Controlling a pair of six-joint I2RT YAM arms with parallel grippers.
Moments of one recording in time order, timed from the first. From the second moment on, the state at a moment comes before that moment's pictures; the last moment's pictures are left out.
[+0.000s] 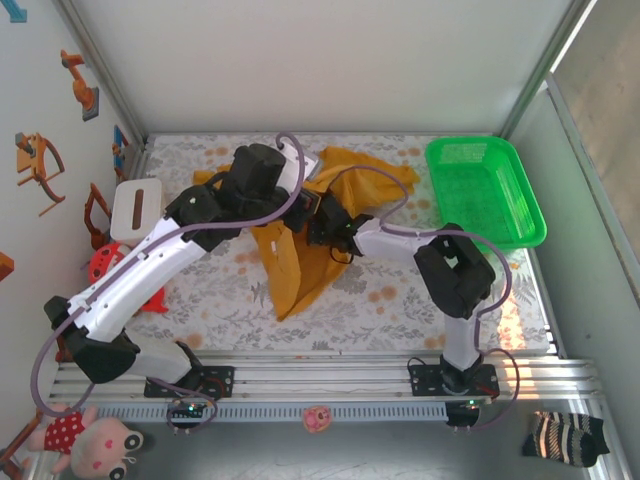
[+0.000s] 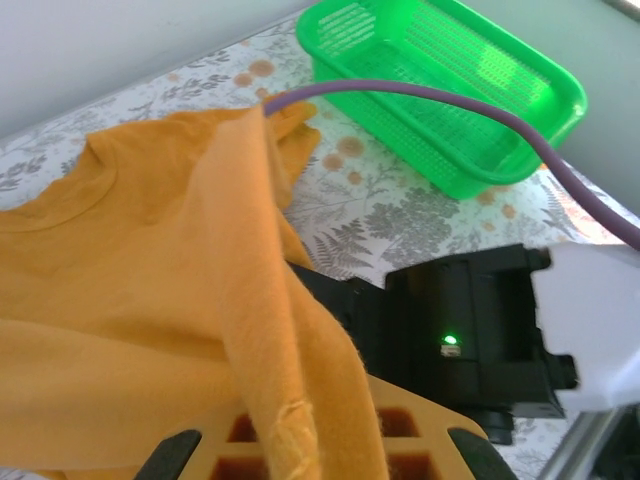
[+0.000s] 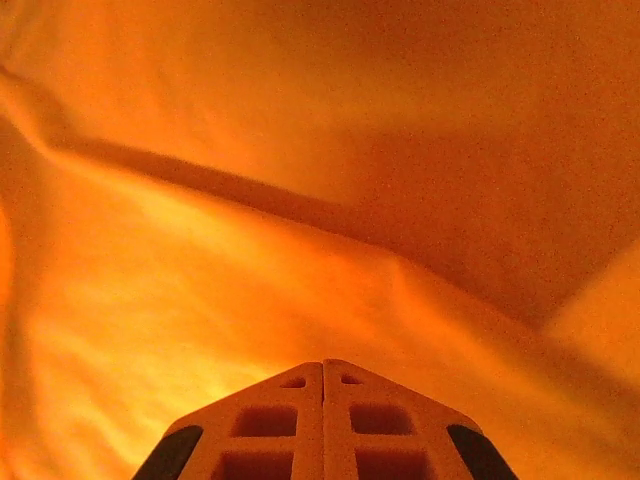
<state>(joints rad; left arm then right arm) -0.91 1.39 1.63 -0.85 -0.01 -0.14 0.78 1.92 1.25 -0.21 0.13 0.64</state>
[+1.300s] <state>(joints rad) -1.14 2.00 2.53 -0.79 0.31 -0.35 0.65 2.18 1.49 -0.08 -0.10 1.00</state>
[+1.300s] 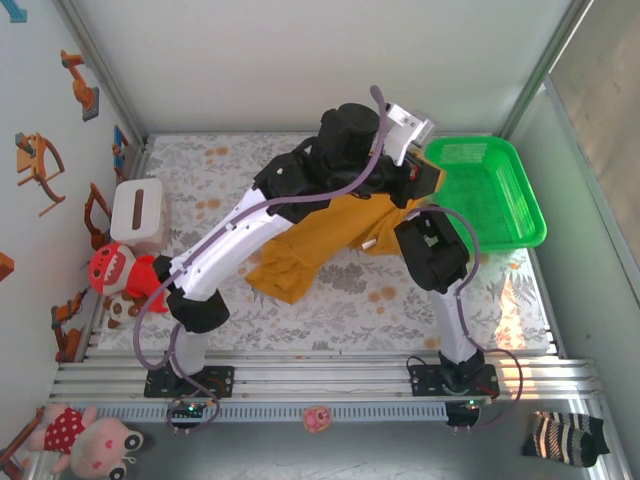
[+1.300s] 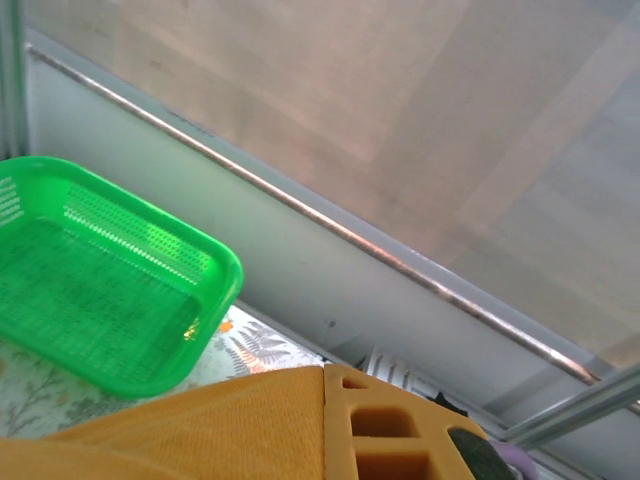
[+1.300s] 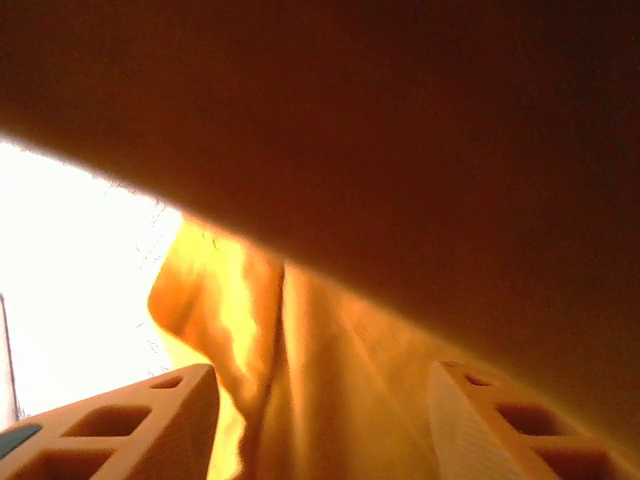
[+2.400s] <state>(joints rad) -1.10 1.82 2.18 -0.63 0.32 -0.40 0.64 2.29 1.77 -0.64 0.08 1.12</state>
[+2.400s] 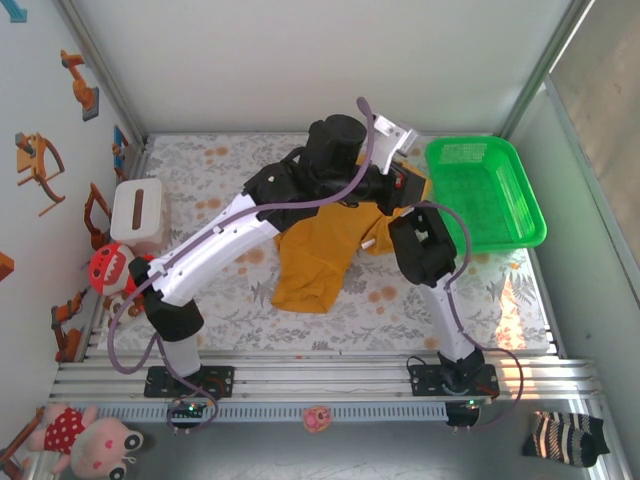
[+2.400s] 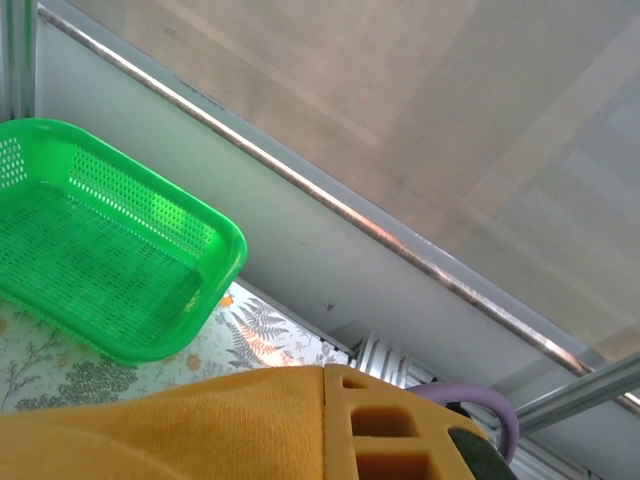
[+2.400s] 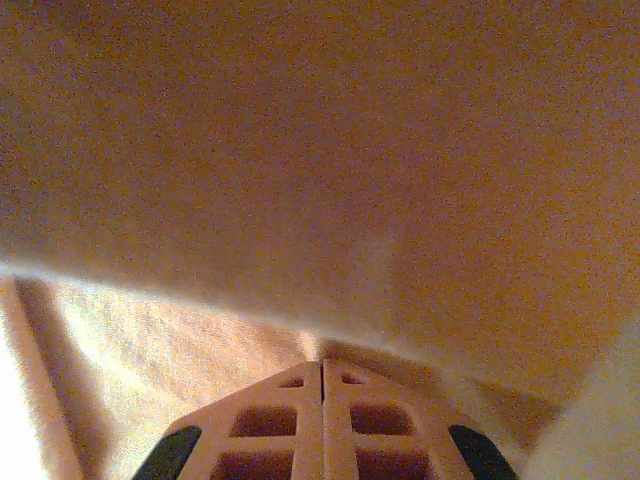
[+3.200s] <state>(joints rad) -1.07 1.79 2.10 -0.51 0.34 -0.47 0.60 2.22 1.51 -0.03 -0.24 0.95</state>
